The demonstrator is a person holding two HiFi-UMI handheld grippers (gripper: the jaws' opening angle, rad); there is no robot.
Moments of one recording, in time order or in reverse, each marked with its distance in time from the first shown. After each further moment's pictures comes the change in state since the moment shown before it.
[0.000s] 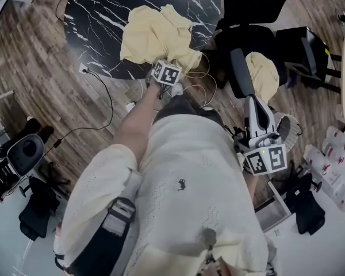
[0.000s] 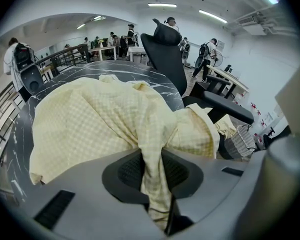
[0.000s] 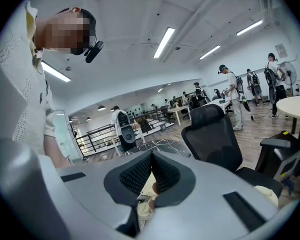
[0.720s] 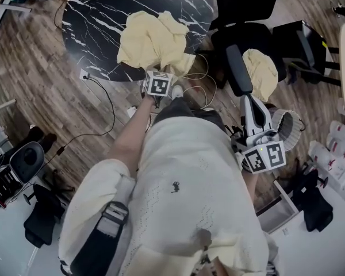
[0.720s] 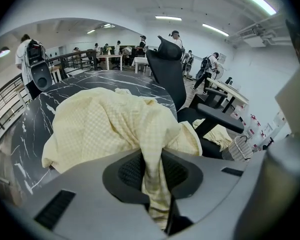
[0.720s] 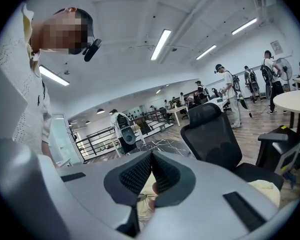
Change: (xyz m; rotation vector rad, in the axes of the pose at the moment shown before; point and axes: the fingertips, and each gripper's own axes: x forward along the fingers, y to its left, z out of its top) left arm -0.047 -0.013 -0.012 -0.072 -0.108 -0.003; right arm -0.028 0.003 -0.014 0.037 -0.022 -0.003
